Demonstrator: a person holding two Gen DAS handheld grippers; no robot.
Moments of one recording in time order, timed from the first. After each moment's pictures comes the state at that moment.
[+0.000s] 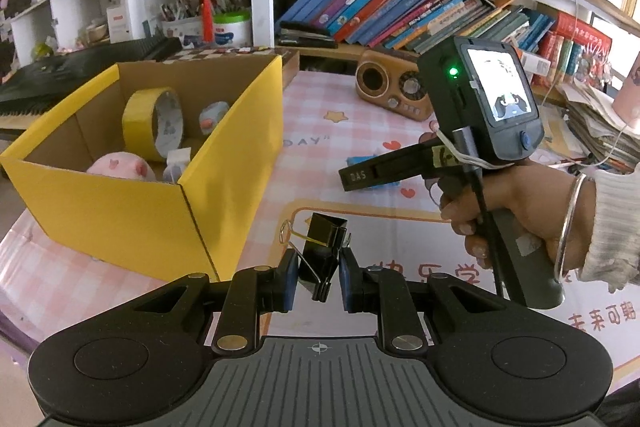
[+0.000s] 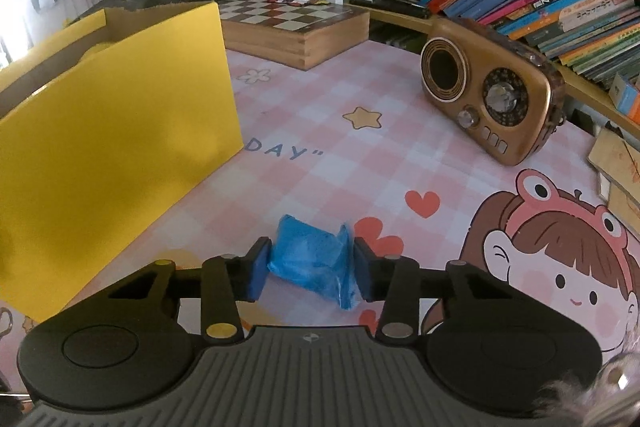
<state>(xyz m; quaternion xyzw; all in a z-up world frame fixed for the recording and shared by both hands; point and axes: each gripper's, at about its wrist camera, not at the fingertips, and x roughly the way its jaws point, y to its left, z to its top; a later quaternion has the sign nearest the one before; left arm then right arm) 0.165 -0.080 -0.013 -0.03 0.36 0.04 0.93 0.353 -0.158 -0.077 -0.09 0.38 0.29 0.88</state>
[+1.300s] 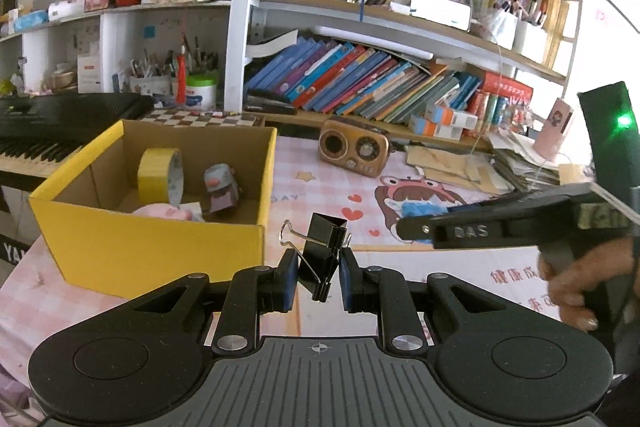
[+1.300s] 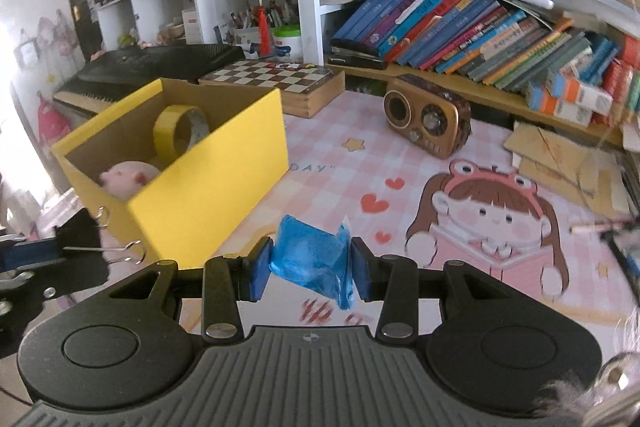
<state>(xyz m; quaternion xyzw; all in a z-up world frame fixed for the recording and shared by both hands) 0.091 0.004 0.027 -0.05 0.27 -0.08 0.96 0.196 -0.186 0.021 -0.03 0.34 0.23 0.91</state>
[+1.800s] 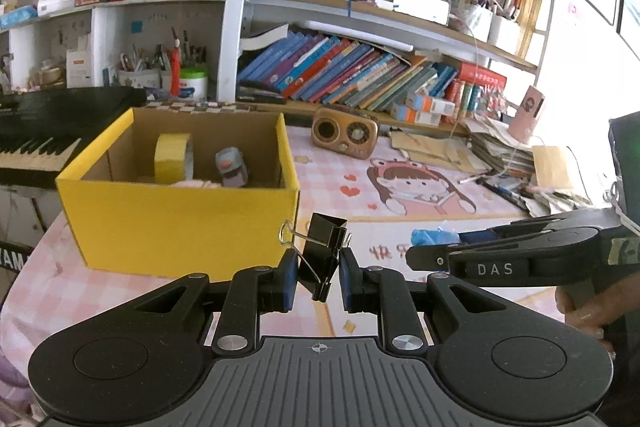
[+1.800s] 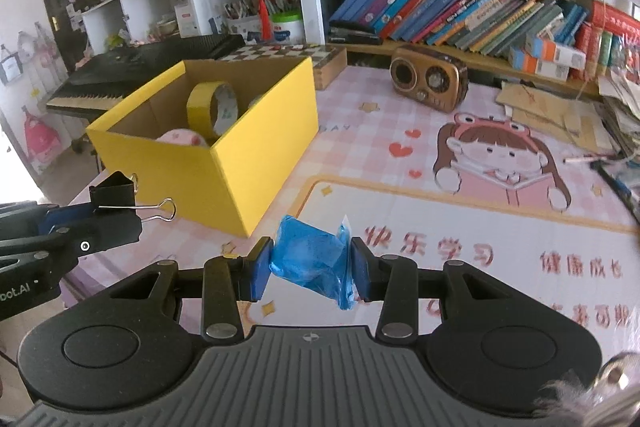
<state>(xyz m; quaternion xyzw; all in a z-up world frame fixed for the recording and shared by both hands) 0.056 0.052 0.023 -0.04 0.28 -0.13 0.95 0.112 -0.145 0.019 -0.01 0.36 0.19 0.92</state>
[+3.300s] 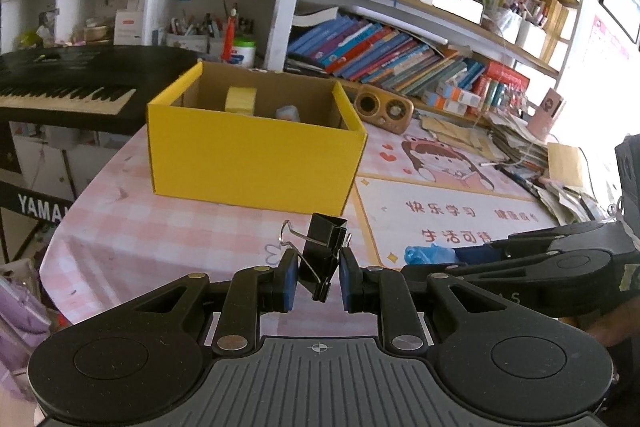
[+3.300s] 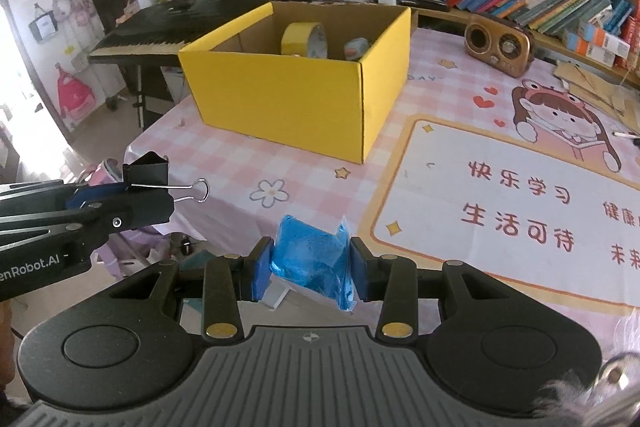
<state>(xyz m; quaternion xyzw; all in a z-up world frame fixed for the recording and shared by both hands) -0.004 0.112 0.008 -0.08 0.30 -0.09 0.94 0.043 -0.068 0.003 -0.03 0.39 0.24 0.89</state>
